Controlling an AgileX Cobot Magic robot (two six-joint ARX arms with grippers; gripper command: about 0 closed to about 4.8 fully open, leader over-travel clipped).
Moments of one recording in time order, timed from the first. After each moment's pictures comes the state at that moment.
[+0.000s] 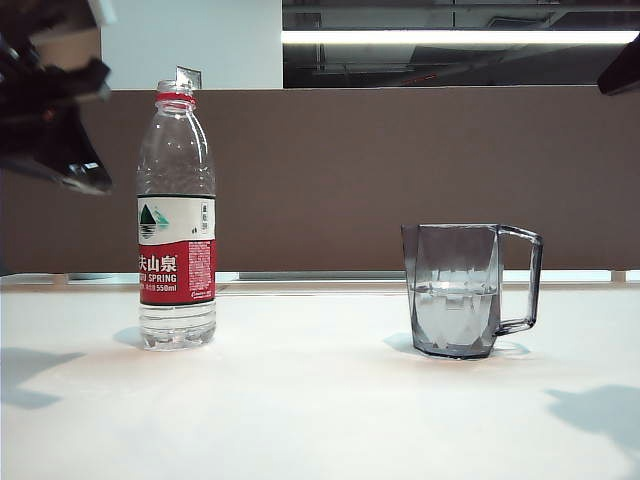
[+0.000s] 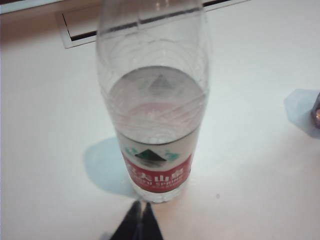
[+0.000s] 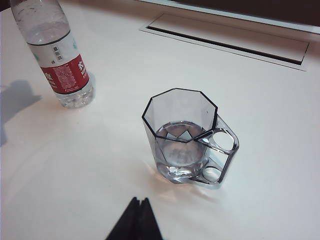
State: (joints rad) left arm -0.49 0.89 0.48 -0.05 -0.07 0.00; right arm 0.61 0.38 0.44 -0.41 0.05 0.05
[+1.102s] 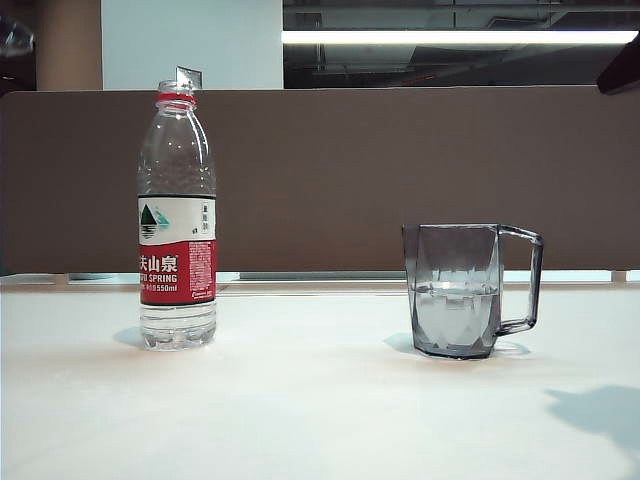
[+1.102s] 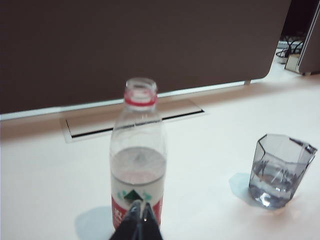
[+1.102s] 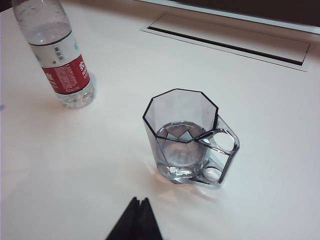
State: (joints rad) left arm -0.49 0.28 0.26 0.01 0.02 -0.04; right arm 0.61 0.38 0.44 -0.41 0.05 0.05
